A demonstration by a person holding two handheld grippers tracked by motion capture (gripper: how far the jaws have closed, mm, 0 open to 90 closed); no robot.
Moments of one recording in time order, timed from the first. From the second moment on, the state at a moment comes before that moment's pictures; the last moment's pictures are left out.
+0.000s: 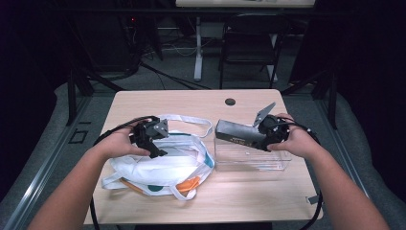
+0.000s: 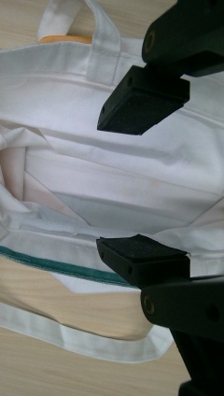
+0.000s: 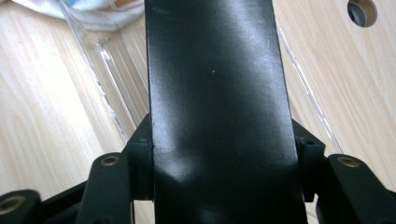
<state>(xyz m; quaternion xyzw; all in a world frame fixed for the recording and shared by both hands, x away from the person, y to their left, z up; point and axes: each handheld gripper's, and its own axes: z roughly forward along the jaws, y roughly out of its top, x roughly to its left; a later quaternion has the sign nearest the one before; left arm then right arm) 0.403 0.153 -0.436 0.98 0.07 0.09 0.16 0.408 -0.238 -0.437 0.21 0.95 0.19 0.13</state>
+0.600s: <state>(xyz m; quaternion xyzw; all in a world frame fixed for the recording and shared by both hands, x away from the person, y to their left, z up) 0.403 0.158 -0.442 0.98 0.07 0.09 0.16 0.418 -0.241 -0.464 0.23 0.95 0.16 0.12</state>
